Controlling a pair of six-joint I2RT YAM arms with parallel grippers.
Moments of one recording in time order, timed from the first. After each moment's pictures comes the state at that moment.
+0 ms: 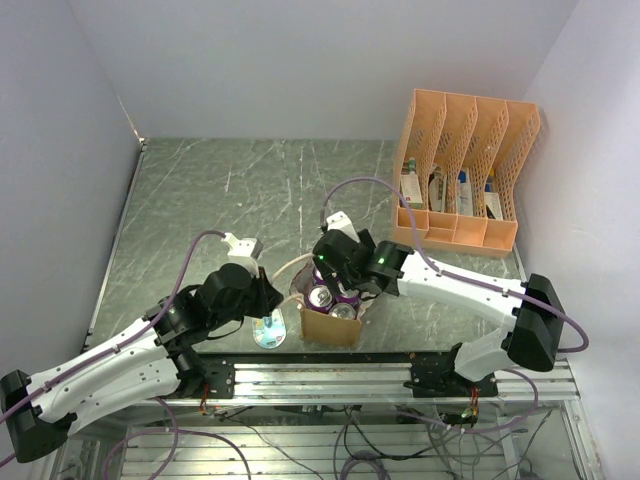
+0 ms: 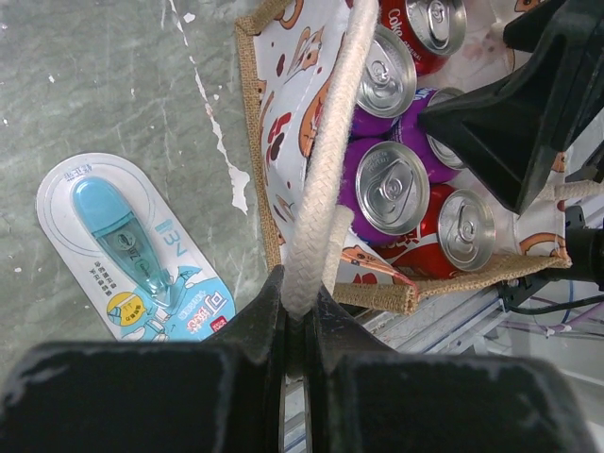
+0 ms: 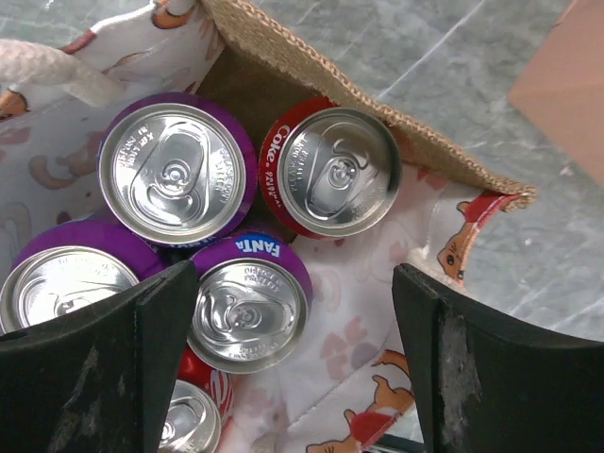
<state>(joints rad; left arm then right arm) -0.95 0.68 0.59 -0.48 -0.19 -0.73 1.08 1.47 1.20 -0.79 0.53 0.38</state>
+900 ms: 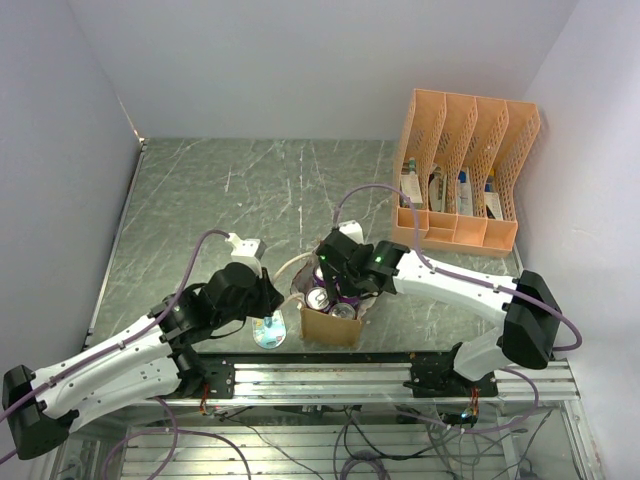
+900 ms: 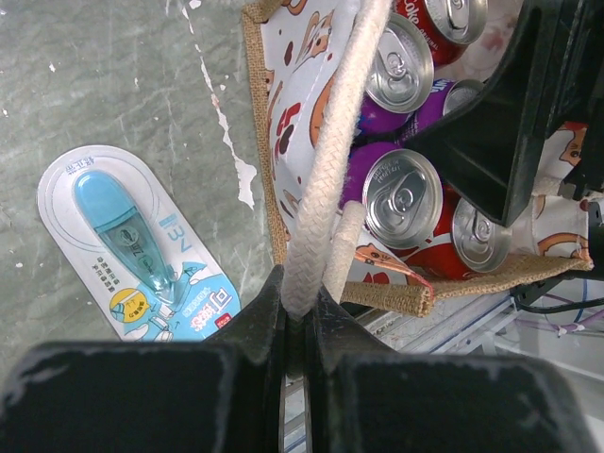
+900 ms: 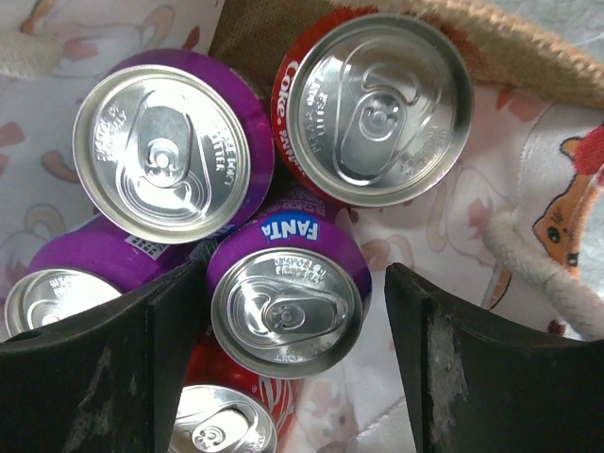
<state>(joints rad) -0.95 0.71 0.59 -0.48 -0.19 -0.73 1.01 1.49 1.12 -0.79 0.35 0.66</state>
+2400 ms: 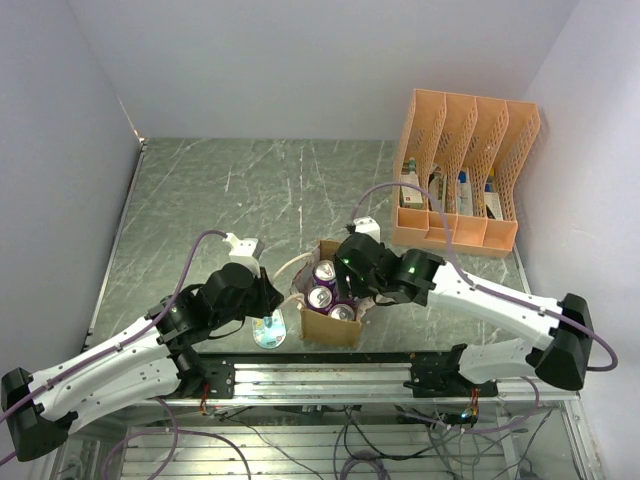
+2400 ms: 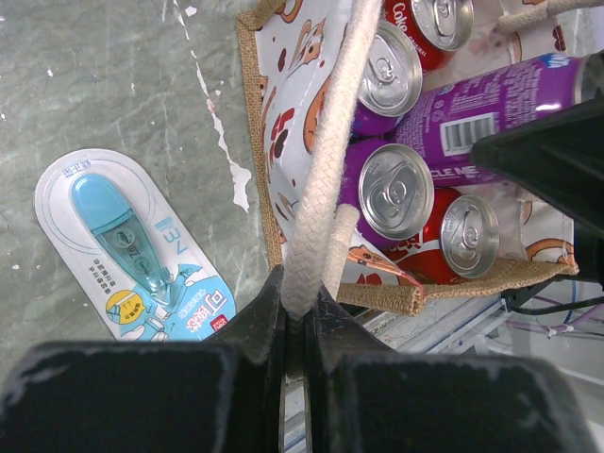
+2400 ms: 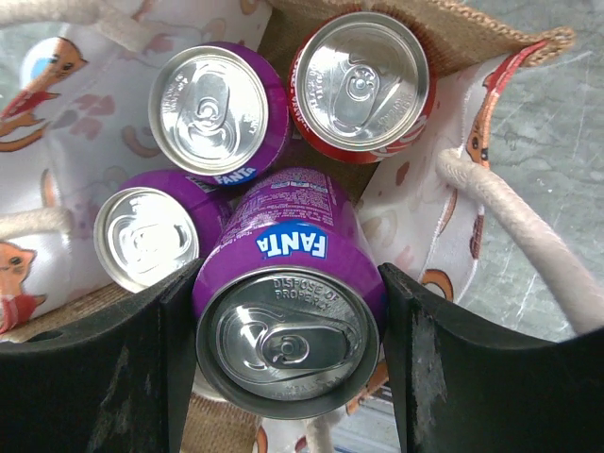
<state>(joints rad) -0.95 0.70 0.59 -0.48 -0.19 -0.73 1.04 1.30 1.06 -0.77 0.35 0.66</state>
